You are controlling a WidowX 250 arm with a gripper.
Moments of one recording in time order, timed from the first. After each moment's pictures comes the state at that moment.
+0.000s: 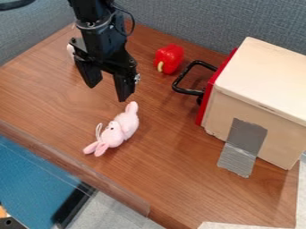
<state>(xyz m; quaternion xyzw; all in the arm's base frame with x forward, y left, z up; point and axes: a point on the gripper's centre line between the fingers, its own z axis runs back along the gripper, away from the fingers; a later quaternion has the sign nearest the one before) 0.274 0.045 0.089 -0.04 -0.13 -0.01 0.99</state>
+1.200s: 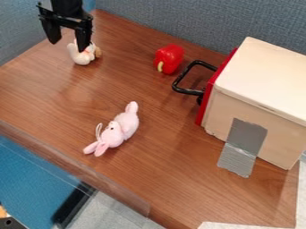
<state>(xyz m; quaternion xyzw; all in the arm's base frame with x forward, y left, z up) 0.353 0.197 0.066 0.02 -0.08 0.10 0.99</state>
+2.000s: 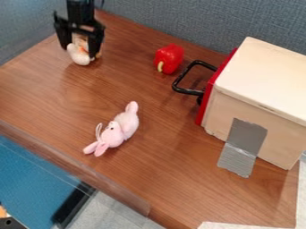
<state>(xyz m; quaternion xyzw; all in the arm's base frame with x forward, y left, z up) 0.380 0.196 0.026 0.03 -0.05 0.11 0.99</state>
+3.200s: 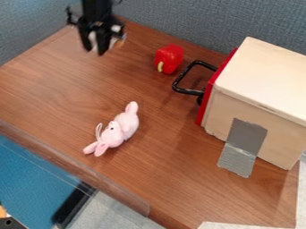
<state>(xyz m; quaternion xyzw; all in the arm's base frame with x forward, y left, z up) 0.360 0.127 0.087 0.03 -0.10 0.08 0.99</state>
